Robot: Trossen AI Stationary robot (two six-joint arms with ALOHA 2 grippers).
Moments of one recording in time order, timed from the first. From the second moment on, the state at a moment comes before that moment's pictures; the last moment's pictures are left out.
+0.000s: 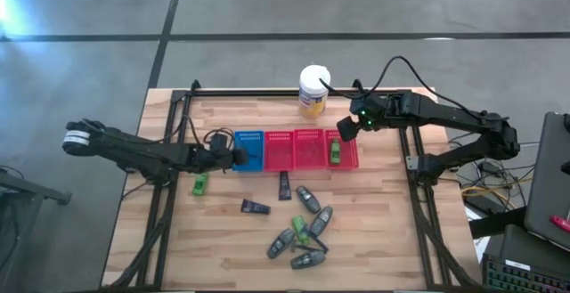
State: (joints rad) left arm -0.02 1.11 0.45 -0.10 -0.46 -1.46; right arm -0.26 1.25 1.23 -1.03 0.31 0.75
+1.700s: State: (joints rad) left arm -0.01 1.45 0.78 -0.37 -0.70 0.43; right arm -0.26 1.25 1.15 -1.04 0.31 0.76
